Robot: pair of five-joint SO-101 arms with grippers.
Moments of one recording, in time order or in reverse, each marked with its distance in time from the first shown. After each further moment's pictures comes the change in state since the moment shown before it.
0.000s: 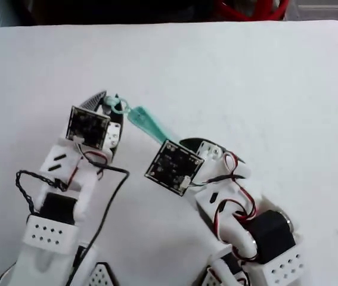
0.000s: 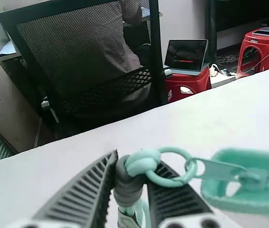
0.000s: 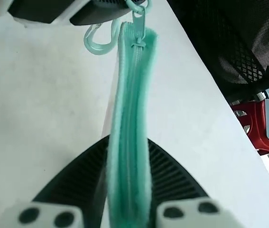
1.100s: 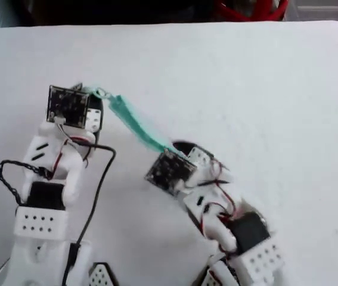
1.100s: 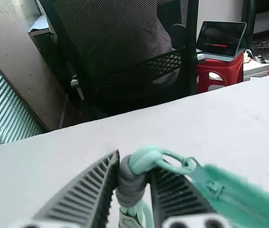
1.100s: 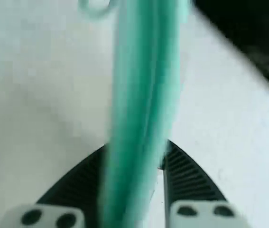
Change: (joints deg) left arm -7.4 6.0 -8.5 5.4 0.0; right arm -1.3 -5.5 28.0 -17.2 -5.6
